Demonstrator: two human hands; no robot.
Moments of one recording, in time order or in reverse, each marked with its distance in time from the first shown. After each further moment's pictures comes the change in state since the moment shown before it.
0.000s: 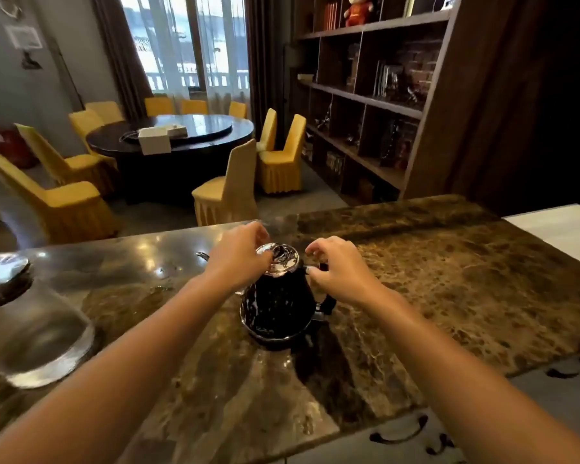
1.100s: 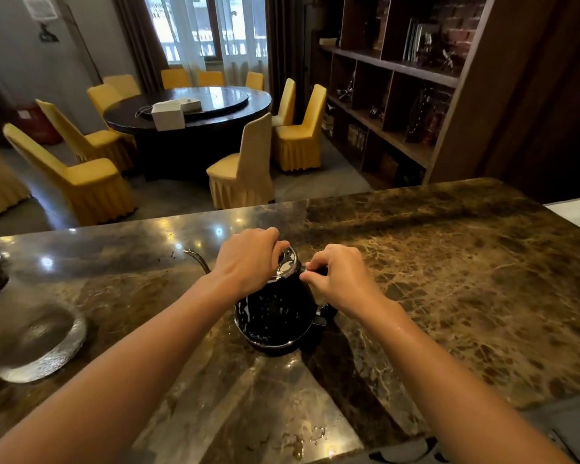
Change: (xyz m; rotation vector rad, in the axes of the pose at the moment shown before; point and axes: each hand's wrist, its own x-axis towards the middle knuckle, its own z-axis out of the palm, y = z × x) left_hand 0.035 -0.001 0.045 0.350 -0.061 0.121; right_hand 0.026 0.031 0.022 0.071 0.010 0.016
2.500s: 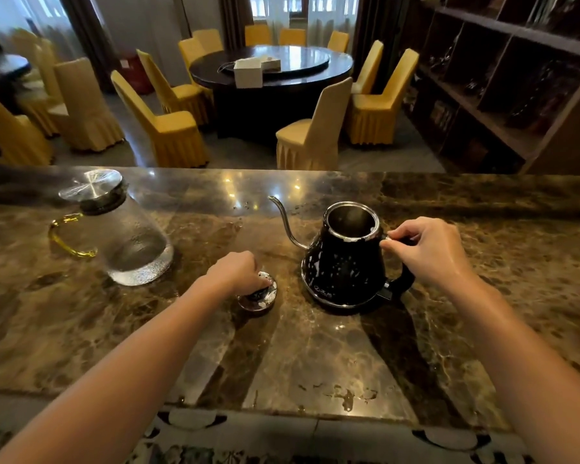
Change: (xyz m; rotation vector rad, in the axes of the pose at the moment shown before) left_hand -0.113 -0.111 0.026 -0.100 -0.547 -0.644; right_hand -0.001 0.001 0.002 0.027 0.042 -0.022
